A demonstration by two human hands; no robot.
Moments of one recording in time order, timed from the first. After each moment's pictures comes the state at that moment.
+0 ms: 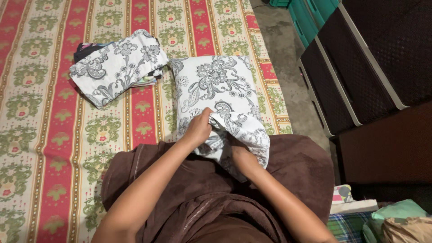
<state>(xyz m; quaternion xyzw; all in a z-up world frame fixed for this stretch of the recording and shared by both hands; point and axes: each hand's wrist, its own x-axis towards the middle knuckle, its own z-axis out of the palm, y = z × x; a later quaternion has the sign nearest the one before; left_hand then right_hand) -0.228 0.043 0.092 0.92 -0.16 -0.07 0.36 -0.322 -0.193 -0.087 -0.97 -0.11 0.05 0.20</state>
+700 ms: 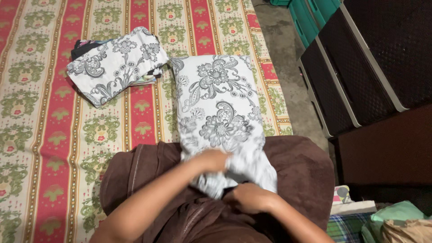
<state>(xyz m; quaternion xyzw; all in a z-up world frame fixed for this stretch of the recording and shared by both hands) -0.295 0.013 0.075 0.84 -0.28 -0.43 0.17 -0.413 -0.158 0.110 -0.84 -0.34 0.36 0.23</state>
